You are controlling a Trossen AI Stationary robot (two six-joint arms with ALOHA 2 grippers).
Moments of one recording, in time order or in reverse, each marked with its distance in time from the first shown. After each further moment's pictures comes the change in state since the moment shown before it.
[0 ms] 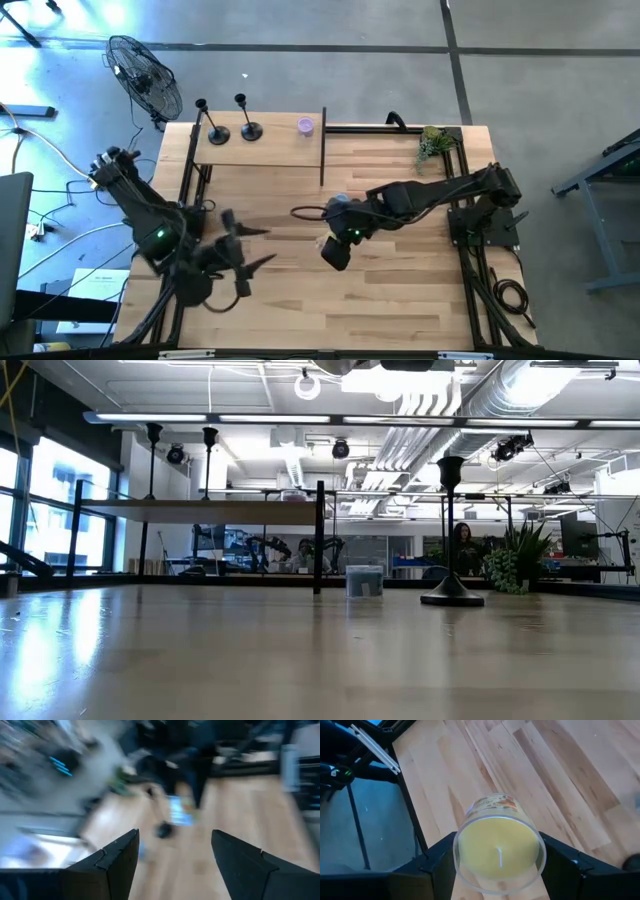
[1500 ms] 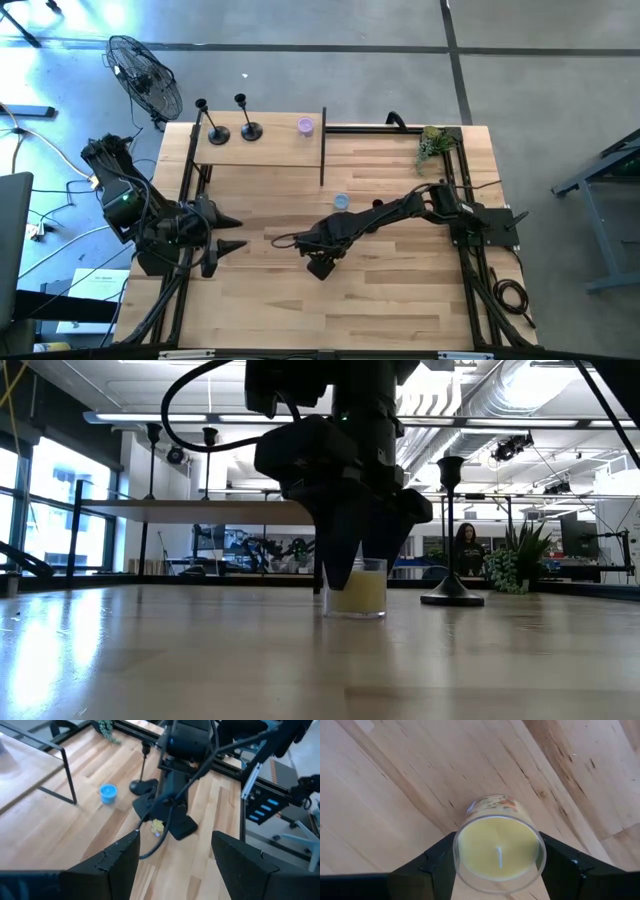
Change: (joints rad) left arm -0.069 -0.228 0.000 -0.366 0.179 -0.603; right arm -0.047 0.458 0.000 -0.081 -0.081 0.077
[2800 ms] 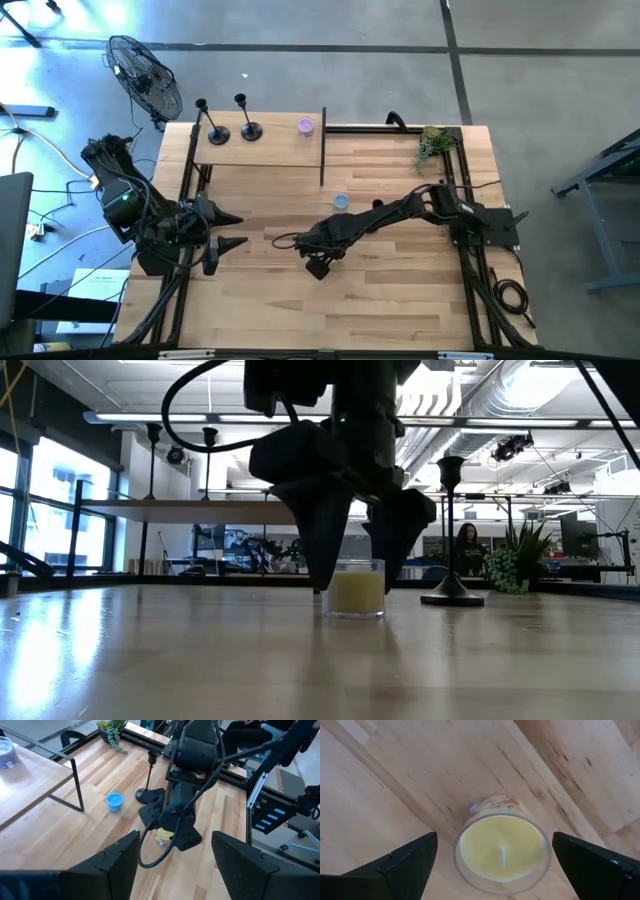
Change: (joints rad) left arm 0.000 0.000 0.000 0.001 -0.057 0.002; right arm 0.003 0.001 -0.002 0.017 0.016 0.071
